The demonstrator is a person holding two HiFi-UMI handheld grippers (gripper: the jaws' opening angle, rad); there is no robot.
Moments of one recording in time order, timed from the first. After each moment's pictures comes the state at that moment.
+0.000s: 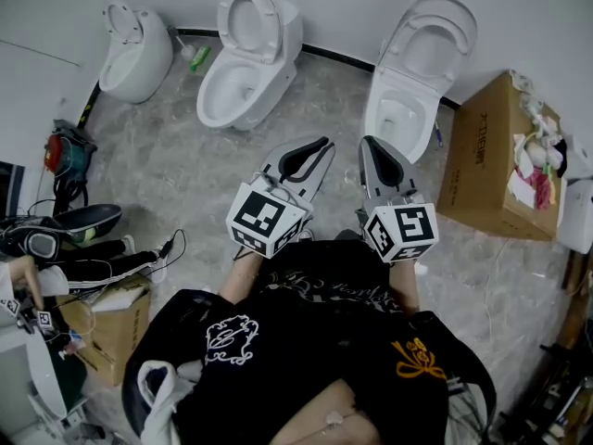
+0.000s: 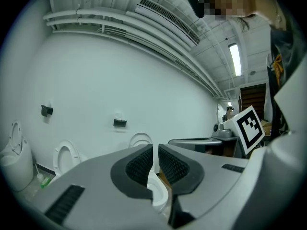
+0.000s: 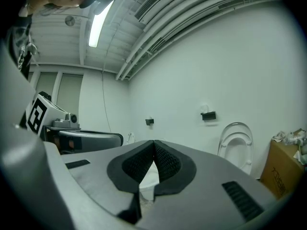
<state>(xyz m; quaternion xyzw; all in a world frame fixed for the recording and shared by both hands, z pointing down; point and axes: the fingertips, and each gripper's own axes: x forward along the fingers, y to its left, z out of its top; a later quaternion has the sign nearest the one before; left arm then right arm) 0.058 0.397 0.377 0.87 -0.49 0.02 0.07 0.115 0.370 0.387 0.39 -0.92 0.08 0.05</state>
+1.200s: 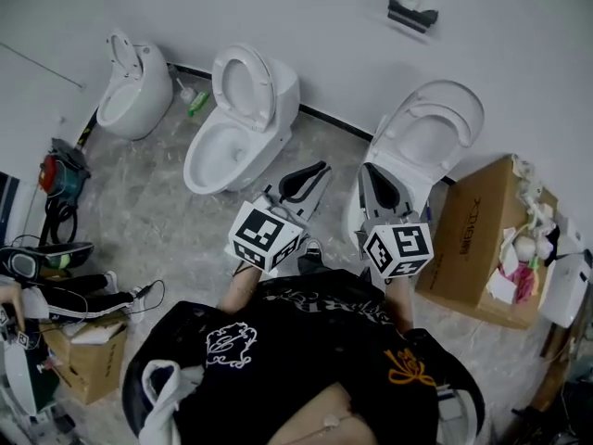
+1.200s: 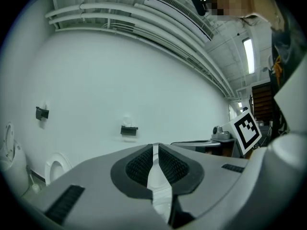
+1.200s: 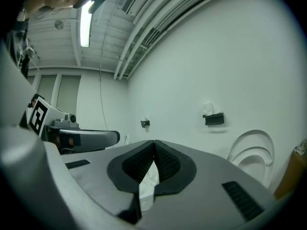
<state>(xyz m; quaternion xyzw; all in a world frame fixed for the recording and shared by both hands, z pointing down) 0.038 0.118 0.368 0.85 -0.53 0.00 0.05 0.102 0.081 0.384 0.35 -0.93 0.08 0.04</state>
